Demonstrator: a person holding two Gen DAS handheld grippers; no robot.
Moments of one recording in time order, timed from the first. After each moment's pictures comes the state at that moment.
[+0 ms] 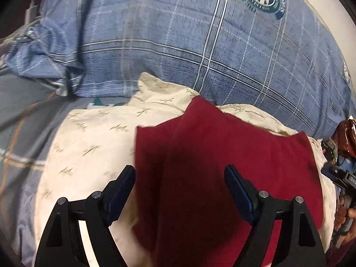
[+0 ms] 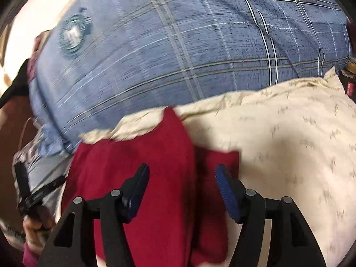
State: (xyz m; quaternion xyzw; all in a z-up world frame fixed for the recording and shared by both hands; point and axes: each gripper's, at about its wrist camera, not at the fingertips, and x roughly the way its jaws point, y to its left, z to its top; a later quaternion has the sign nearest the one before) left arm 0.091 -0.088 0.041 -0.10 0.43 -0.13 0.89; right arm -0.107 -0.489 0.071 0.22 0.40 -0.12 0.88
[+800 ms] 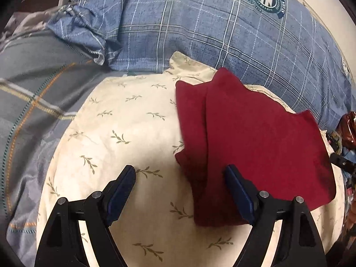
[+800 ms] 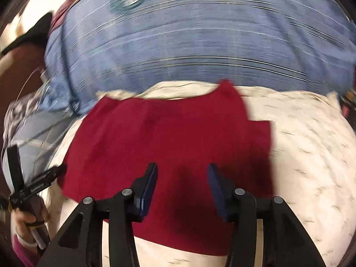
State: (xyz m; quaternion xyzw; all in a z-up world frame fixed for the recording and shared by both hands) left arm 0.013 -0.054 0.013 -0.10 0.42 -0.10 0.90; right arm -0.099 -0.365 0.065 0.09 0.43 -0.11 0.89
